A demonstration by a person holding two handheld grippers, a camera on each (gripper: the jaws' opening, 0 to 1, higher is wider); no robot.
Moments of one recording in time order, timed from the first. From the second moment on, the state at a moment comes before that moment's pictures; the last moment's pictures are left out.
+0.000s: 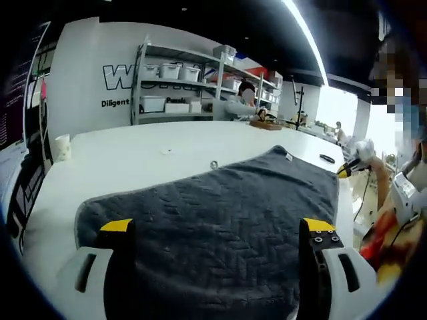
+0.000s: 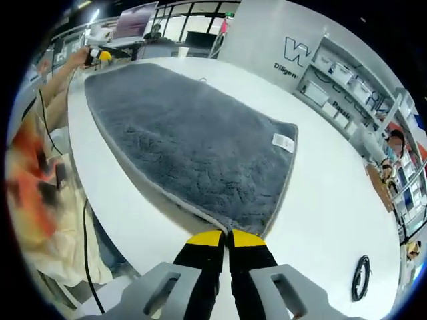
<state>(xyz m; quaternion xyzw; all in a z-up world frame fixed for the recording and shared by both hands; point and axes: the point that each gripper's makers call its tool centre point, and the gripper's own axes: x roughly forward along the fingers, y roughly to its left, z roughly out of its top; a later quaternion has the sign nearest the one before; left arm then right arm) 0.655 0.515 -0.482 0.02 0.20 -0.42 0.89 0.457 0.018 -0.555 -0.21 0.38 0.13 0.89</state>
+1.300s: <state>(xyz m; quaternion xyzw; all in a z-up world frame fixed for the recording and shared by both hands) 0.609 0.595 -0.521 -0.07 0.23 -0.28 0.93 0.574 0.020 -0.457 -0.09 0.22 0.17 0.96</state>
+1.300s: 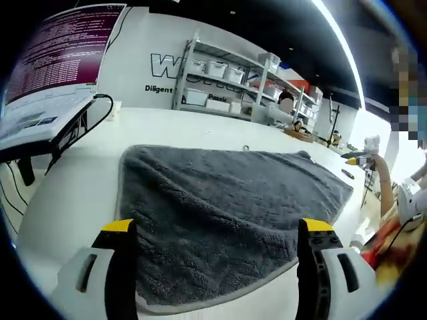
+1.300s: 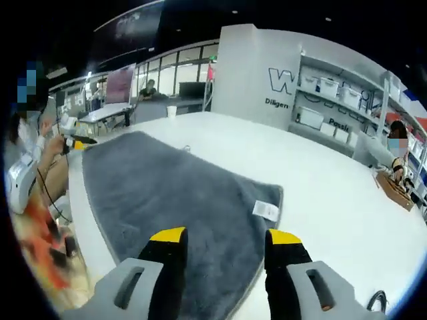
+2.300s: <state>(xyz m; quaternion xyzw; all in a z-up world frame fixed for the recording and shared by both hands) 0.589 0.625 -0.527 -0.08 0.23 -0.23 0.94 0.736 -0.023 -0.531 -0.02 0.30 0.12 0.95</state>
